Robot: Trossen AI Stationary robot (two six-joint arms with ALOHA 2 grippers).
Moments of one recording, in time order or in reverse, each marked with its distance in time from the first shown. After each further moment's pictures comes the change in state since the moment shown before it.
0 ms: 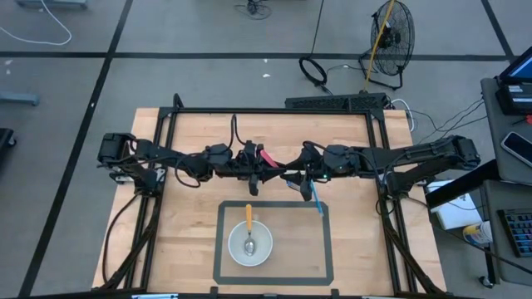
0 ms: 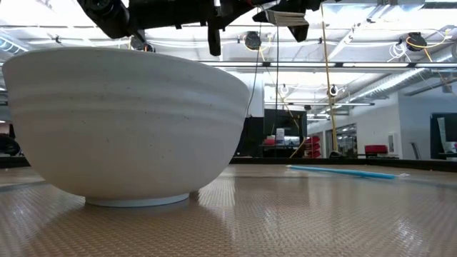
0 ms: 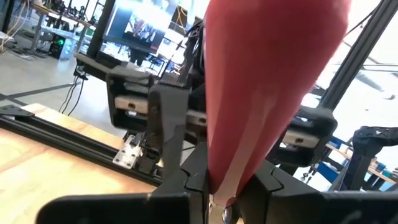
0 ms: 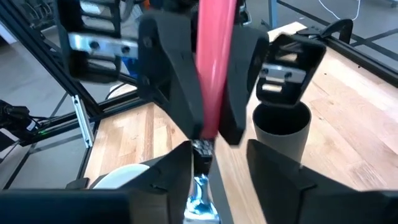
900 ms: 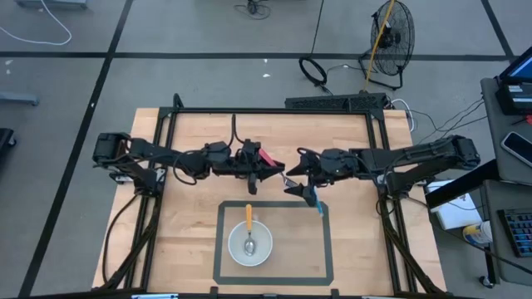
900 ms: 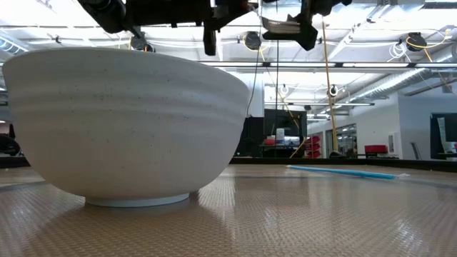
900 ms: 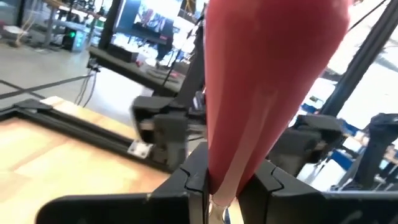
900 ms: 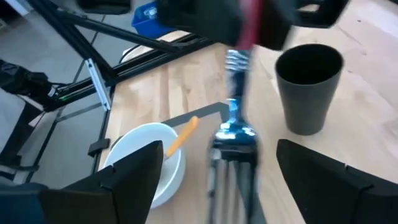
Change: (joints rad) left arm 0.019 -0.049 0.000 -0.124 -0.006 0.037; right arm 0.022 0.001 -0.001 -0.117 -0.113 0.064
